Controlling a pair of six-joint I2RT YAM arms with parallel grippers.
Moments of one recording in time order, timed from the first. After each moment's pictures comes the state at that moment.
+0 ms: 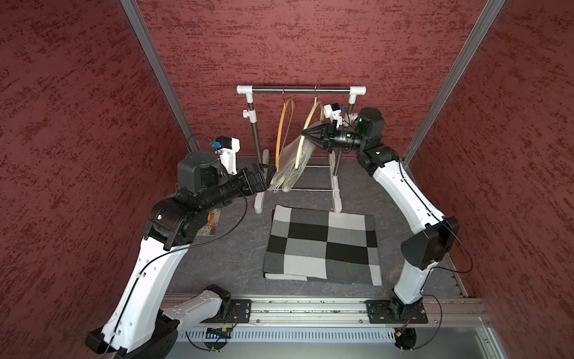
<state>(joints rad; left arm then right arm) -0.41 1.09 1.64 -0.90 0.22 -0.61 0.35 1.84 2.01 -0.12 -0.96 1.20</state>
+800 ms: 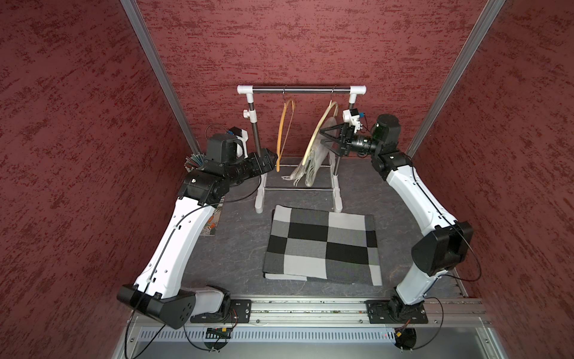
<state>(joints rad) -0.31 1.35 1.68 -0.78 0.21 -0.56 0.25 1.70 1.78 -0.12 -0.99 1.03</state>
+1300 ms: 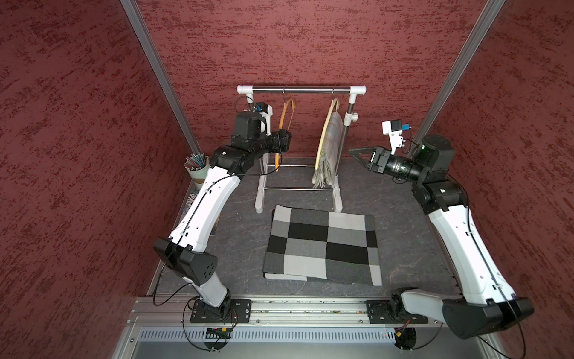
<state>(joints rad) -0.41 1.72 2.03 -0.69 0.04 -0.27 0.16 1.20 1.46 -0.35 -0.87 0.65</state>
